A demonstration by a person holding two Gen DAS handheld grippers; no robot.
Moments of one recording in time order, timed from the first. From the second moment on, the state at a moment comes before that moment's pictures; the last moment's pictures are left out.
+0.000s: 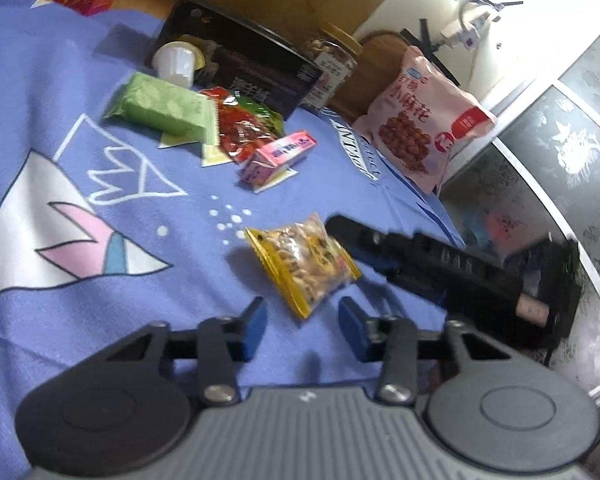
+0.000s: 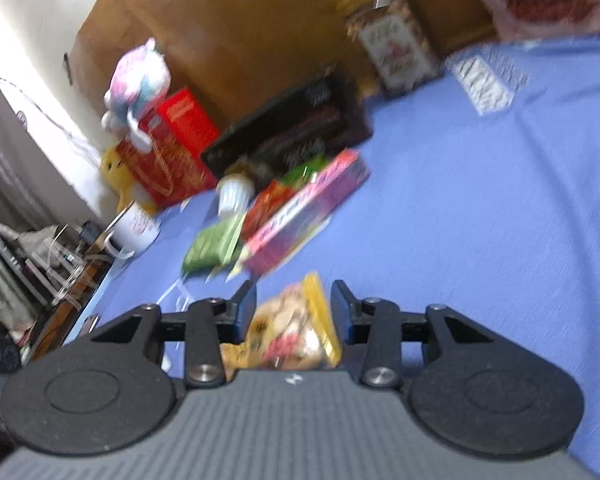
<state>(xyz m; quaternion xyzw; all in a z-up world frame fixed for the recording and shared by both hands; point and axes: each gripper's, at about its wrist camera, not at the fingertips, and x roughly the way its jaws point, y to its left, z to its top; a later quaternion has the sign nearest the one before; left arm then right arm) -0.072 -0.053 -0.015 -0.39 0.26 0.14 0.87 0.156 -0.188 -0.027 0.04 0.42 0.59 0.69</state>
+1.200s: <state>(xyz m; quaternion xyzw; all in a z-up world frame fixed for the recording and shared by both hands) -0.082 -0.027 -0.015 -0.36 0.26 0.12 0.89 0.109 -0.218 -0.028 0.05 0.43 0.65 0.62</state>
